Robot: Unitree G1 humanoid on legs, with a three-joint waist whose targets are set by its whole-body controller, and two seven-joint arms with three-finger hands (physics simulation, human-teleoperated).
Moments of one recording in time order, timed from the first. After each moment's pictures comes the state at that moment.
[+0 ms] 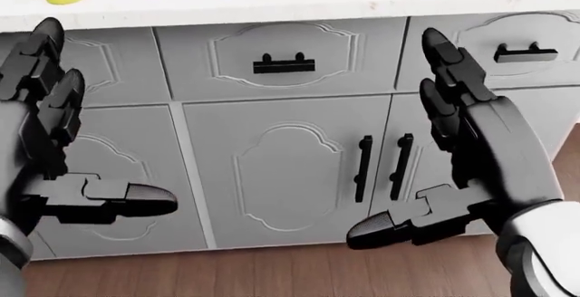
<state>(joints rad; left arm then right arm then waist) -0.31 0.17 0.18 -0.71 -0.08 0.93 -0.07 -0.32 -0.16 -0.10 -0.79 -0.12 1.07 0.32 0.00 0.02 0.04</state>
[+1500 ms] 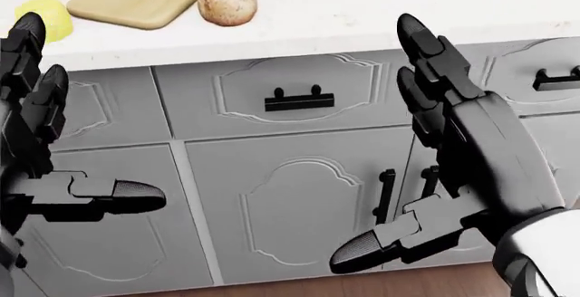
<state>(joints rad) -0.31 0.18 0.20 -0.71 -0.07 0.91 -0.07 -0.35 -0.17 -0.05 -0.93 -0.12 1.15 0.36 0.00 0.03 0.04</state>
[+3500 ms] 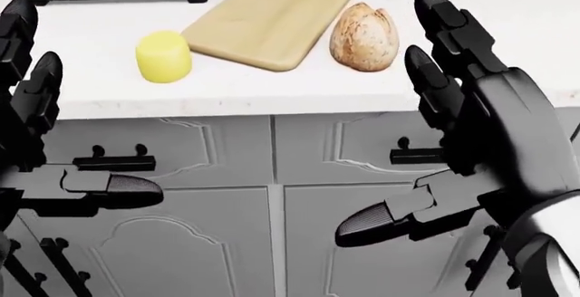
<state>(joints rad) -0.34 0.19 0.21 -0.77 -0.09 0.98 -0.07 -0.44 -0.17 -0.15 -0.94 0.10 1.24 0.22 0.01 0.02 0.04</state>
